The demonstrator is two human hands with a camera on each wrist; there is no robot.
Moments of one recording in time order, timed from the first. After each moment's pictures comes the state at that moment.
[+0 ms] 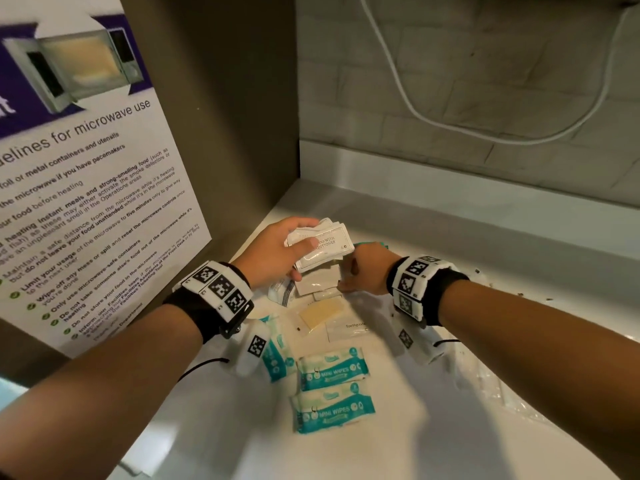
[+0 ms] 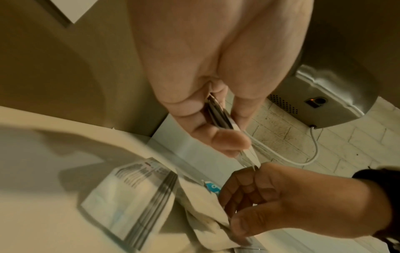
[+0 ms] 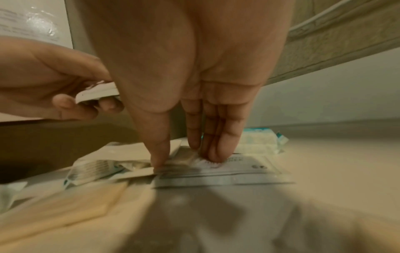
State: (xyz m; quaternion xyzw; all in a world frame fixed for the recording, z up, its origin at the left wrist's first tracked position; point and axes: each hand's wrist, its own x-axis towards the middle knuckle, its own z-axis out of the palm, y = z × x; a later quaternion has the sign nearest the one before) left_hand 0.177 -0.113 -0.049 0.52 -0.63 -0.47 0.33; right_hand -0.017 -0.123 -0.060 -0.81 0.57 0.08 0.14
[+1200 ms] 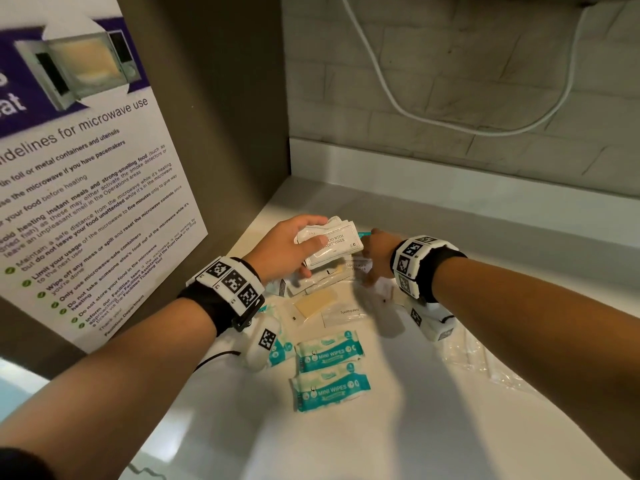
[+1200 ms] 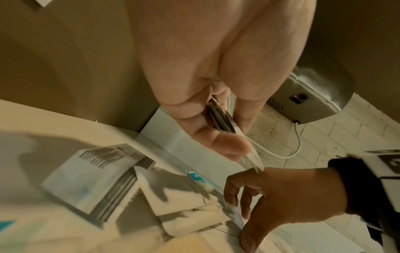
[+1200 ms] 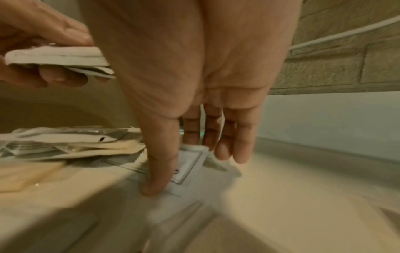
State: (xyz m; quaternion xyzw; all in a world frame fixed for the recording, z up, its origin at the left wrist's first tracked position) left_hand 0.157 -0.093 -0.038 0.52 -0.65 -0.48 0.29; right_hand -0.035 -0.115 -0.049 -0.74 0.65 0.15 0.11
